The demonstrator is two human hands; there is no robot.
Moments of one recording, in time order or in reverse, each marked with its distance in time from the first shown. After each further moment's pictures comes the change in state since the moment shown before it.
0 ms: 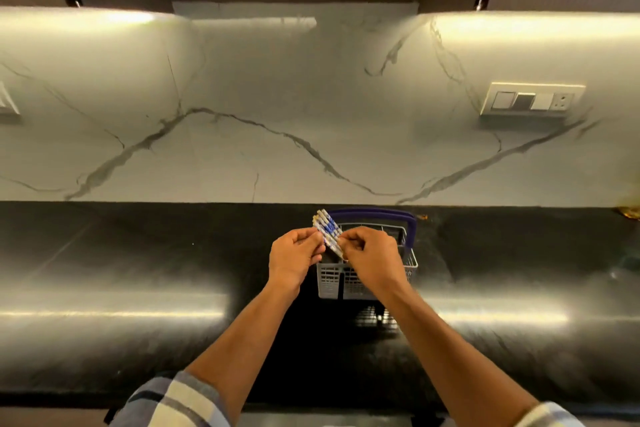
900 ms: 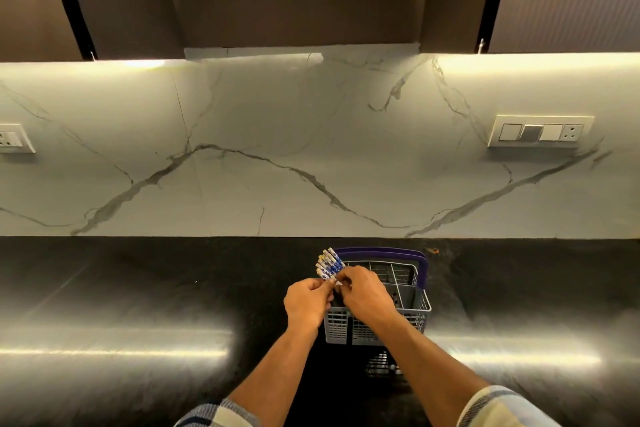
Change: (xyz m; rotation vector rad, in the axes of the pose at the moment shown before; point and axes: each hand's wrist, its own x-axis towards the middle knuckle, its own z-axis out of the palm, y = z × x) left_hand 0.037 -0.021 0.022 0.296 0.147 -0.128; right_hand 0.064 0.033 0.041 -0.323 -0.241 -0.004
